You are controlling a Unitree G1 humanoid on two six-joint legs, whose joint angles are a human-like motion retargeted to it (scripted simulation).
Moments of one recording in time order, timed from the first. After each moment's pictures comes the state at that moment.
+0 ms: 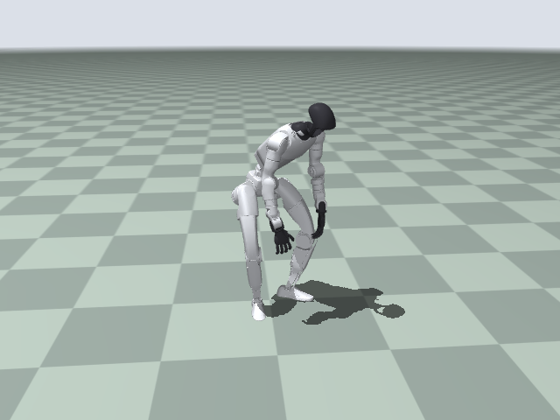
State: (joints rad) left arm -0.83 0.18 -0.04 1.35 0.37 -0.21 -0.19; right arm -0.74 -0.27 0.15 1.17 -0.68 -0.22 0.10; waist 0.16 0.02 0.52; left_leg -0.91 0.38 0.45 0.86 -0.26 0.03; right_leg -0.74 -0.19 -0.59 0.62 -0.21 -0.12
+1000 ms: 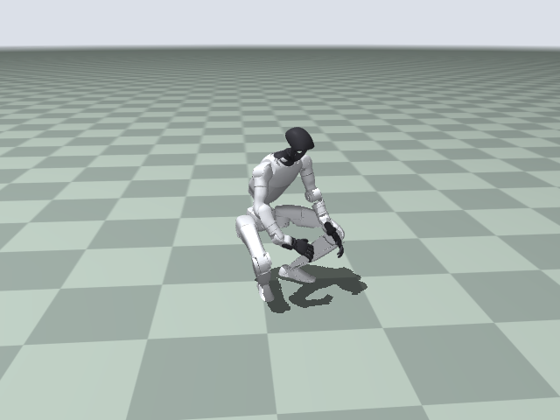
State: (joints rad) left arm -0.88 0.27 -0.20 1.26 0.28 -0.47 0.14; right arm -0.92 -0.51 0.81 0.94 -0.55 -0.69 -0.13; waist 0.16 -0.03 0.52; left_leg -1.55 0.63 0.30 2.25 -0.75 0.26; right_leg -1.55 -0.39 -0.22 2.14 -0.76 -0.26
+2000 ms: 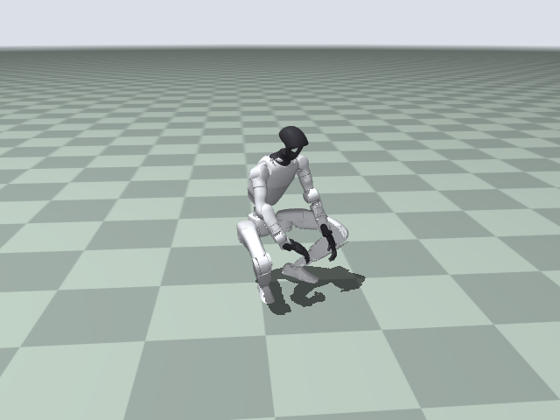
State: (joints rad) left arm -0.87 0.24 -0.32 1.46 0.35 -0.42 0.09; right arm -0.96 -0.44 1.01 1.06 -1.05 -0.69 -0.41; waist 0.20 -0.03 0.52; left_leg -1.54 0.69 0.23 2.35 -0.69 0.26; right_leg -1.55 -0.37 -0.16 2.22 -0.74 -0.26
